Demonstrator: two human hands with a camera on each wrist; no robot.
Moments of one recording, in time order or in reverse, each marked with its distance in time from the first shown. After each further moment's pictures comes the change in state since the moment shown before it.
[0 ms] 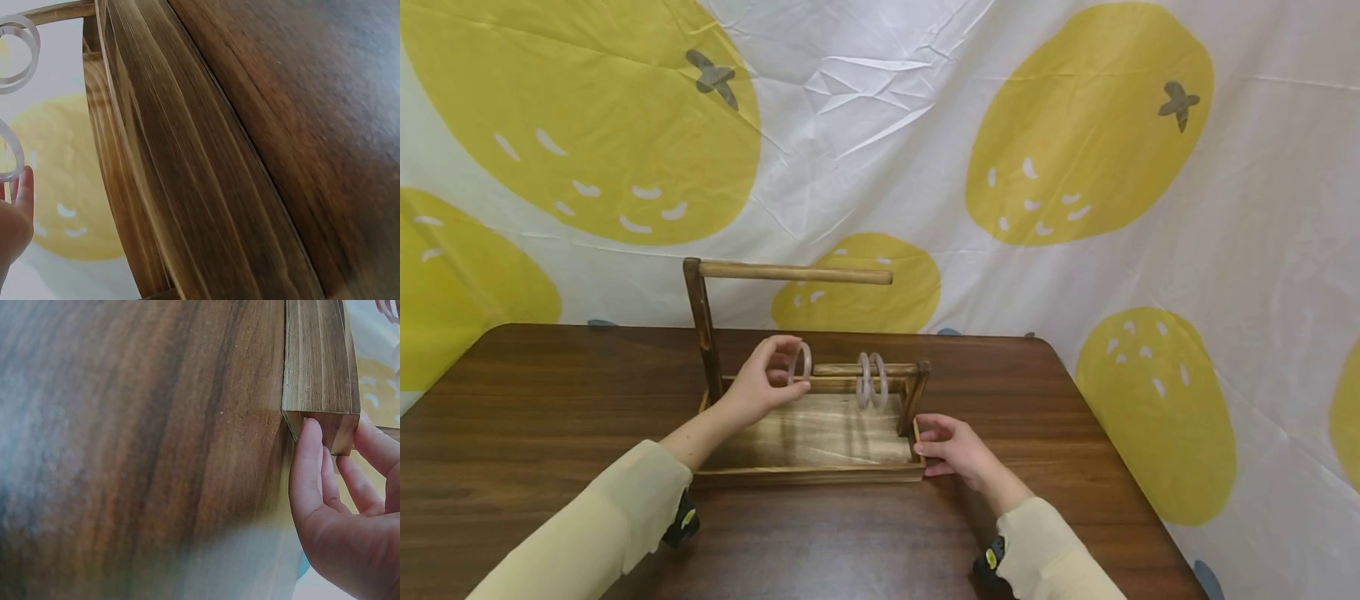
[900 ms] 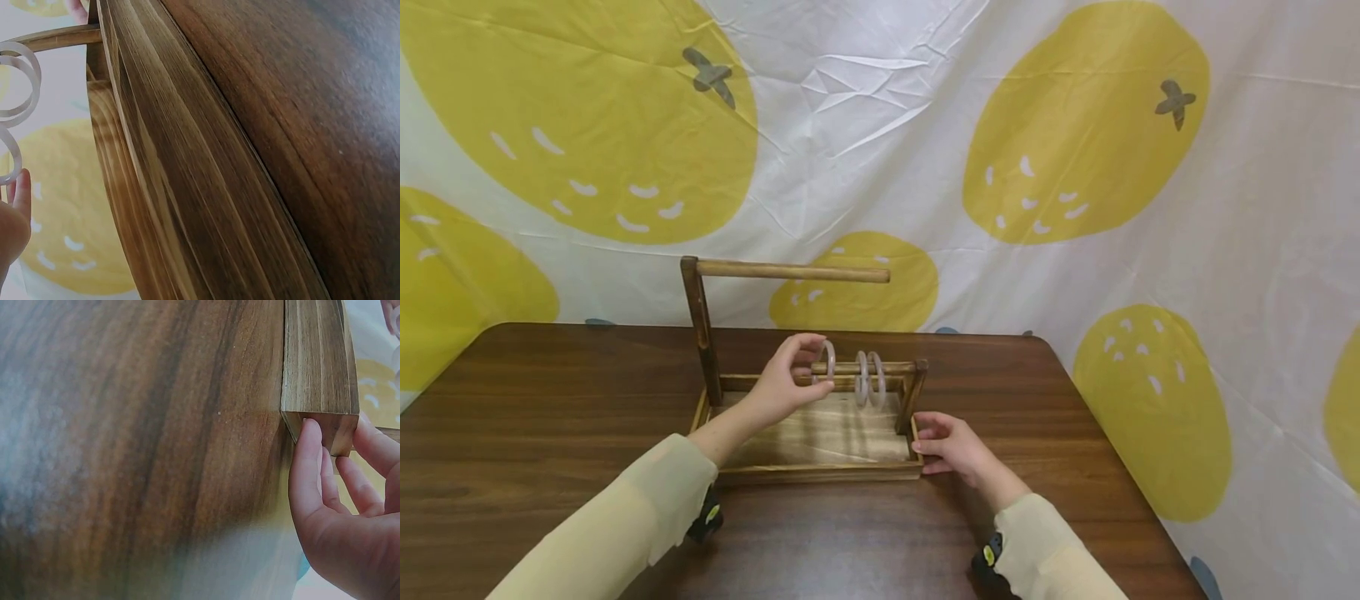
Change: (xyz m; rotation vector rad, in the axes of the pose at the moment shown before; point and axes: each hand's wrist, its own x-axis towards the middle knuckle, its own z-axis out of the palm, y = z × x) left_hand 0.011 0.006 0.027 -0.037 -0.020 0.036; right_hand -0.002 -0.002 0.002 -0.006 0.008 0.005
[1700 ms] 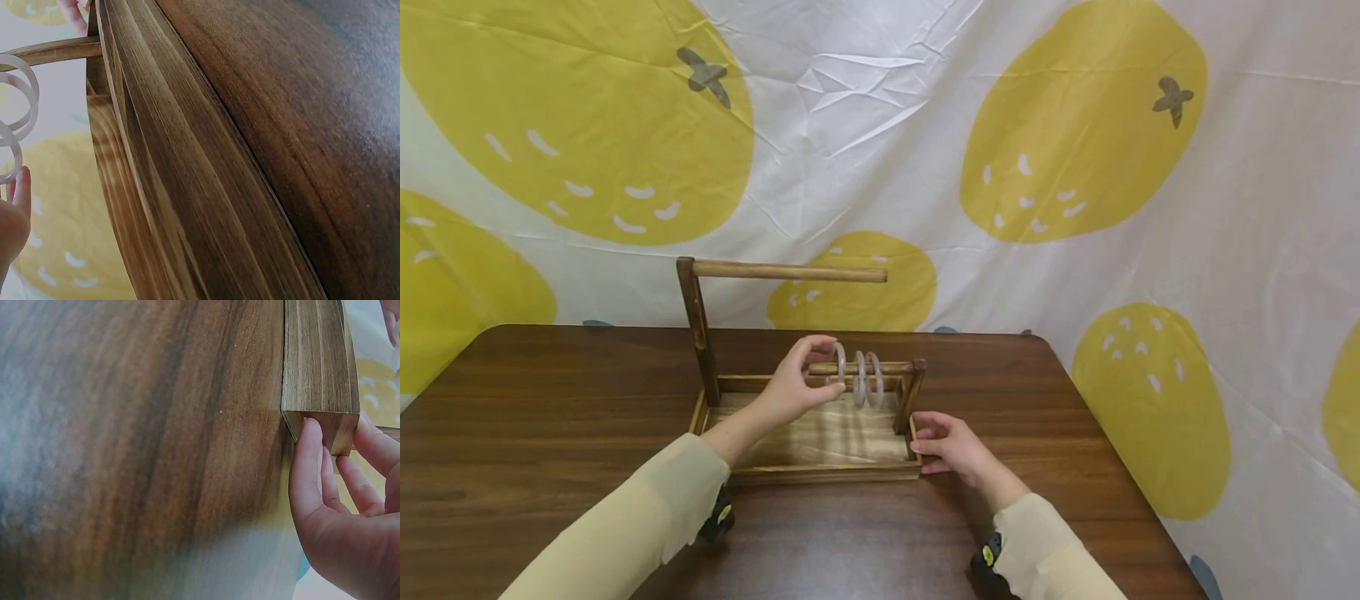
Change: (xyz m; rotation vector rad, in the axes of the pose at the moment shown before) left_hand 0.004 0.004 0.016 -0.039 -0.010 -0.004; right_hand 0.000 -0.001 -0.001 0.004 -0.003 -0.001
